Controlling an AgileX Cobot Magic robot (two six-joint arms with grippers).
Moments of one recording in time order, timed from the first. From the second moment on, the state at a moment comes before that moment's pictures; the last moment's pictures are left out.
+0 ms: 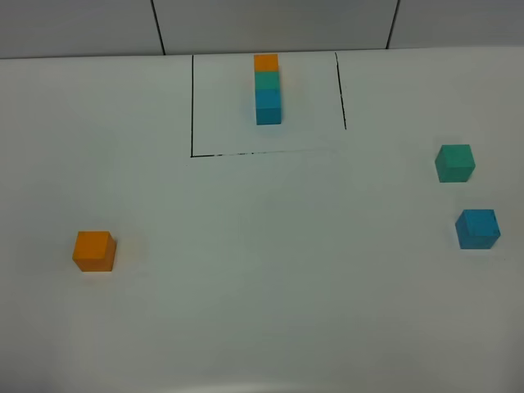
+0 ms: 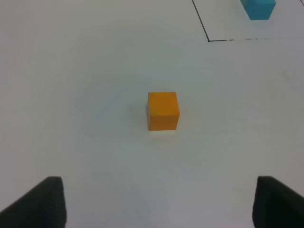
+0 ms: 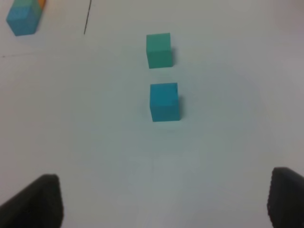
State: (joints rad) left arm -0.06 0.00 -0.51 -0.06 1.05 -0.01; right arm 0.04 -0.01 -0.49 0.02 1.06 -0.03
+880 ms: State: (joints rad) left arm -0.06 0.00 -0.51 -0.06 1.05 -0.01; right arm 0.04 -0.01 -0.49 0.02 1.06 -0.03
